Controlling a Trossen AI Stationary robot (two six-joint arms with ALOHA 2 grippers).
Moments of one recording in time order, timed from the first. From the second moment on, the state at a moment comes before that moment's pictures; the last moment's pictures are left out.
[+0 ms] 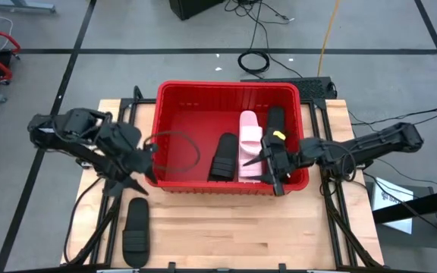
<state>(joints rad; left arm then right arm) -0.25 1.24 1.68 -1.26 0.42 -0.05 0.19 1.10 0.75 0.36 -0.05 -0.14</state>
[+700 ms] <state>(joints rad) -0.62 1.45 1.50 -1.17 0.23 -0.46 0.33 1.14 0.75 0.37 -0.05 -0.12</state>
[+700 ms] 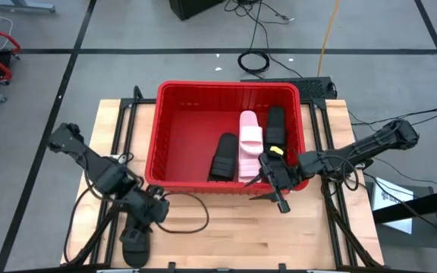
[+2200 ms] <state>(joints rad) -0.90 0.88 0.33 -0.14 0.14 -1.25 0.42 1.16 0.75 0.39 0.09 -0.12</state>
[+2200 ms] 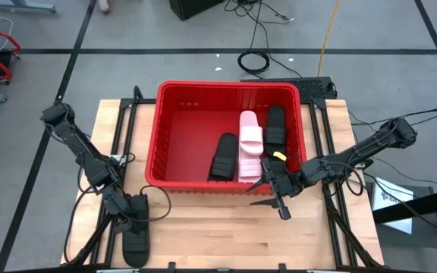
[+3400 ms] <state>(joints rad) -0.93 1.26 0.33 0.31 0.27 -1.23 0.42 1.16 0.75 0.40 0.08 -0.09</state>
